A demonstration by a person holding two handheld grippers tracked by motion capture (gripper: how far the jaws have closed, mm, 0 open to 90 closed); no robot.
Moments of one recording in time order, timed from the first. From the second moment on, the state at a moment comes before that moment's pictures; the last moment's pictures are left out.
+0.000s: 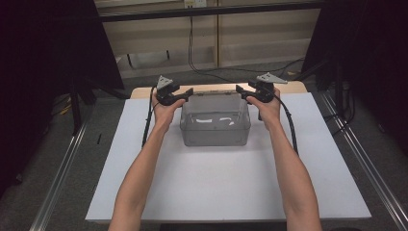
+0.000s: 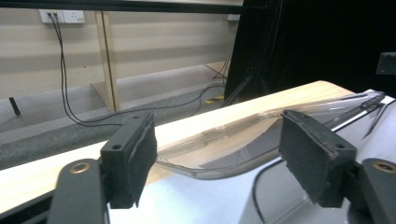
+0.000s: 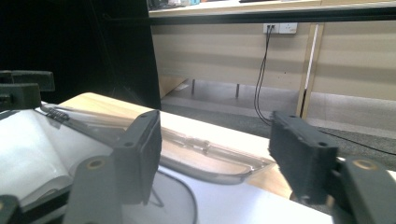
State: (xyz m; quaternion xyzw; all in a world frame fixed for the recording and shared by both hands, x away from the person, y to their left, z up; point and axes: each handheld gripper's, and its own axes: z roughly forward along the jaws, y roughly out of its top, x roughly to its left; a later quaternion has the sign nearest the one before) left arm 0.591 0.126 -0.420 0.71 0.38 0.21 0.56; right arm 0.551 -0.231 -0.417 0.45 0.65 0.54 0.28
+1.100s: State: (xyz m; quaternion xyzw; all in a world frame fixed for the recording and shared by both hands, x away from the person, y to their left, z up) left arm 0.512 0.144 -0.408 0.70 0.33 0.24 0.59; right arm 0.478 -0.228 -0.409 0.43 0.64 0.54 0.35
